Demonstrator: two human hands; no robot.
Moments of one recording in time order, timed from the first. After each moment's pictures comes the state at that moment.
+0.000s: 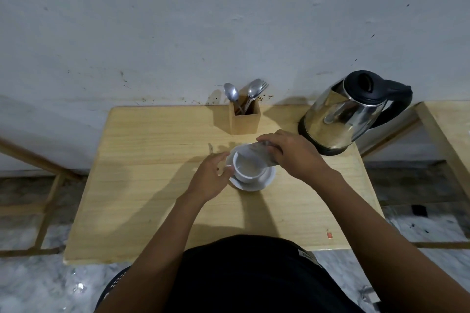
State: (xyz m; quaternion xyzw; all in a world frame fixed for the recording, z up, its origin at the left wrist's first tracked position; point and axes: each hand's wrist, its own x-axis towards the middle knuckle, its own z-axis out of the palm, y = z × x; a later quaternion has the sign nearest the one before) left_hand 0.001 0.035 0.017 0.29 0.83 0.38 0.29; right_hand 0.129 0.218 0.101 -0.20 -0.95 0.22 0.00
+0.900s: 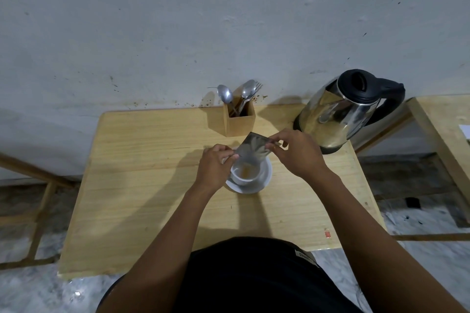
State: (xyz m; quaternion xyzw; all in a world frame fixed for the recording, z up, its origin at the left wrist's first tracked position) left_hand -0.009 0.072 0.017 0.31 0.83 0.39 0.24; right_hand 0.131 0.229 0.092 -0.31 -0.92 0.23 0.07
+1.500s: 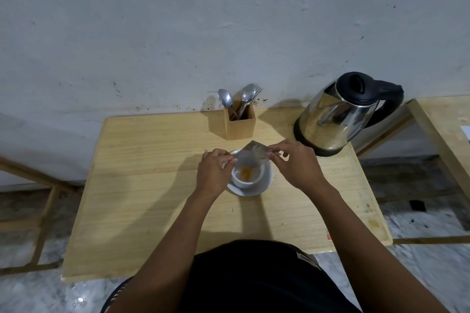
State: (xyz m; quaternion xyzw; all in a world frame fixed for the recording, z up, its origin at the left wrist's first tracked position) left_hand -0.004 0.067 0.015 0.31 0.85 0.37 0.20; right_hand 0.143 0.216 0.076 -0.32 -0.90 0.28 0.12
